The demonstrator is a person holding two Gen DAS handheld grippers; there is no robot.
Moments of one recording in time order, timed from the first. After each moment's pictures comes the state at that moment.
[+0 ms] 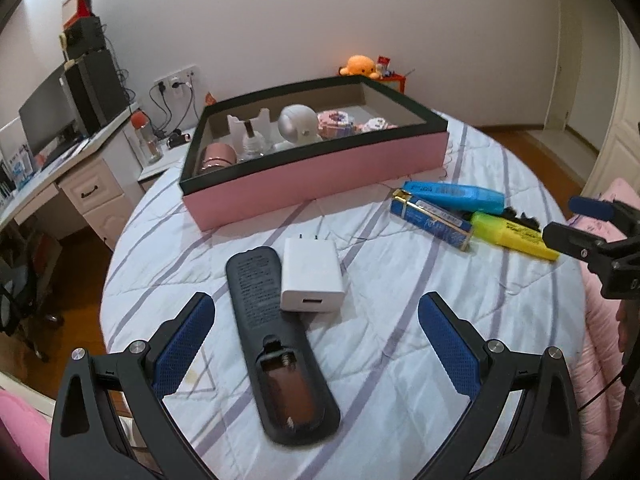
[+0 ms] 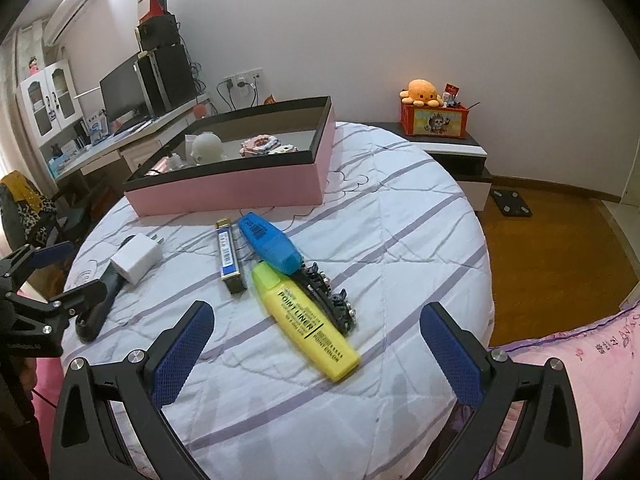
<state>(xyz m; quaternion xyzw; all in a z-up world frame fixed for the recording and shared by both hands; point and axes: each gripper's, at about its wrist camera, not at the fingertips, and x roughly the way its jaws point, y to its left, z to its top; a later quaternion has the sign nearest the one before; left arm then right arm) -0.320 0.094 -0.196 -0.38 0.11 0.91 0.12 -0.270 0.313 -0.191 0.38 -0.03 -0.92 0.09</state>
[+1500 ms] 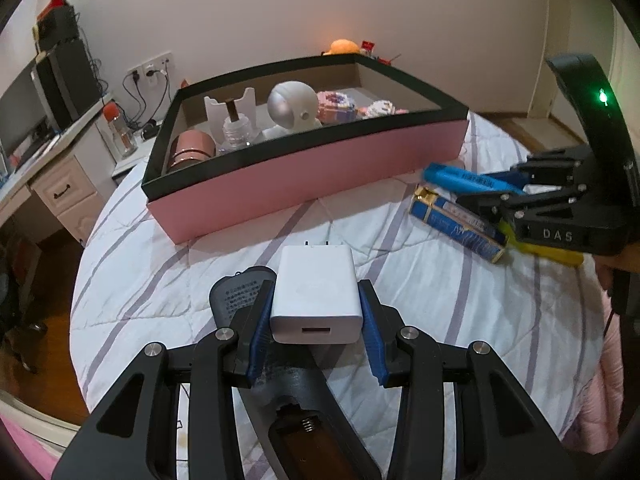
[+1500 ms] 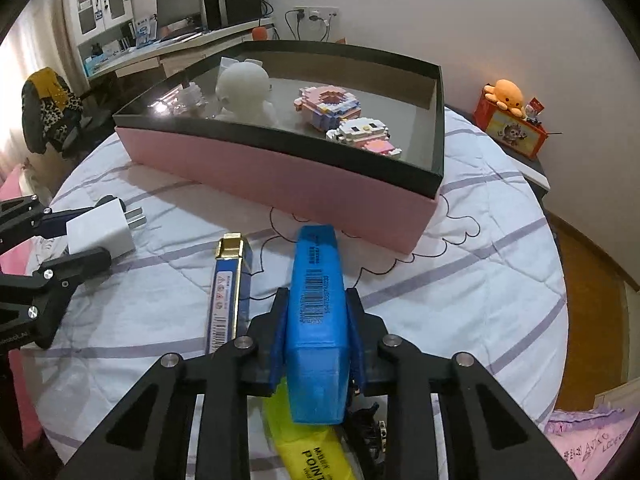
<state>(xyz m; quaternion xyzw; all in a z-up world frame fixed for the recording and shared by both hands) -0.365 0.084 -0.214 -0.41 0.10 0.89 0.16 -0.371 0.256 -0.214 0.45 0.10 -0.87 0.19</state>
